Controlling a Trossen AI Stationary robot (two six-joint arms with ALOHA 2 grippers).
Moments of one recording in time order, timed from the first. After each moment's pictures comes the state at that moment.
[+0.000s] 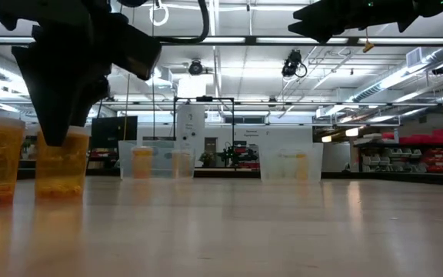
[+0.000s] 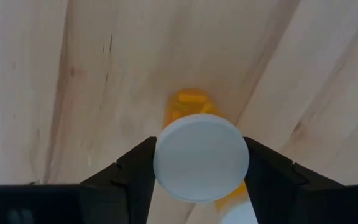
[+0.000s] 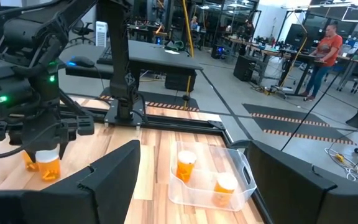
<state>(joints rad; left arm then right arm) -0.37 1.78 1.24 -0.97 0.02 -0.71 -0.44 0.87 0.69 0.11 -0.34 -0.21</state>
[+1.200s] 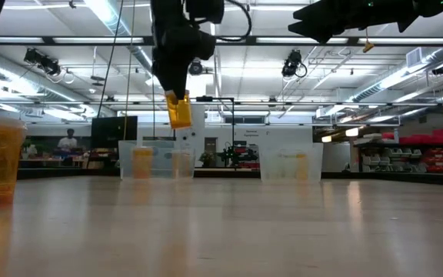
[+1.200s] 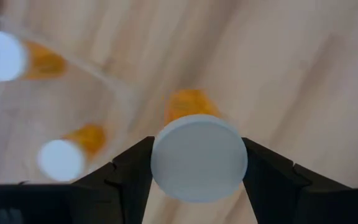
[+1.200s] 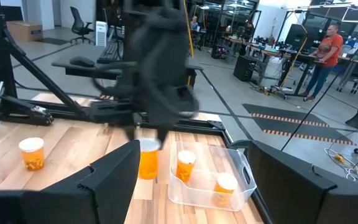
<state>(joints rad) 0.20 1.78 1.61 -1.19 -0.10 -0.20 -0.44 0.87 0.69 0.11 -0.34 -0.21</state>
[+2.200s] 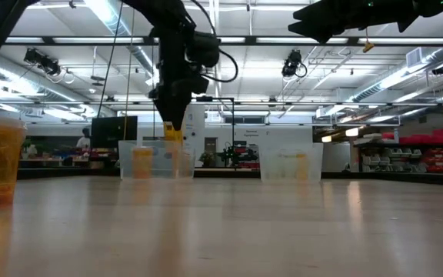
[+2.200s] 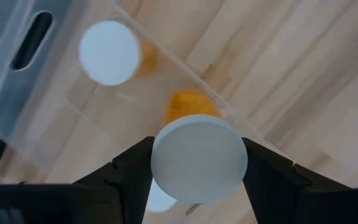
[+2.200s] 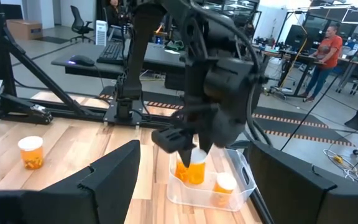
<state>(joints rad) 0.46 1.89 1.61 -1.14 -0.17 -0.12 -0.44 0.87 0.69 0.11 -0.34 -0.22</state>
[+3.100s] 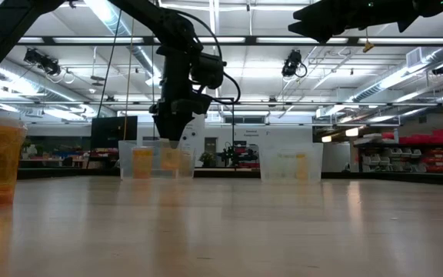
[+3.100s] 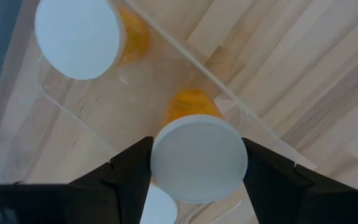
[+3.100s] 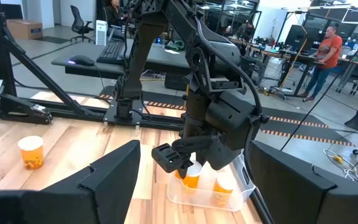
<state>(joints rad) 0.47 2.00 1.61 -1.15 -0.15 -0.13 -0.44 0.87 0.69 0.11 -0.34 -0.22</state>
